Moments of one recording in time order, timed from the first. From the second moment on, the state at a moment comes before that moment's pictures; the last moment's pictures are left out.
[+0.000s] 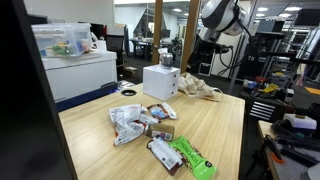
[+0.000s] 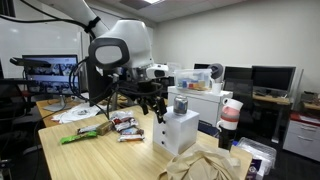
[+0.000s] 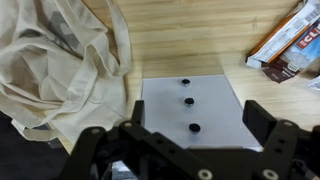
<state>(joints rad) -0.23 0.11 -0.30 -2.30 0.34 2.68 -0.59</state>
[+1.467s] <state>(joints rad) -0.27 0.21 -0.22 -2.26 0.41 2.76 -0.61</state>
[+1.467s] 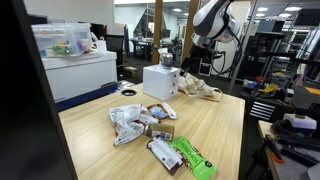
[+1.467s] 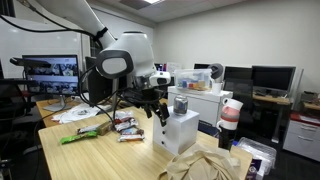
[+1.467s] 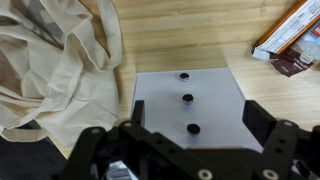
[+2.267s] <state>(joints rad) -0.29 0.30 -0.17 -2.17 0.50 2.76 -0.64</state>
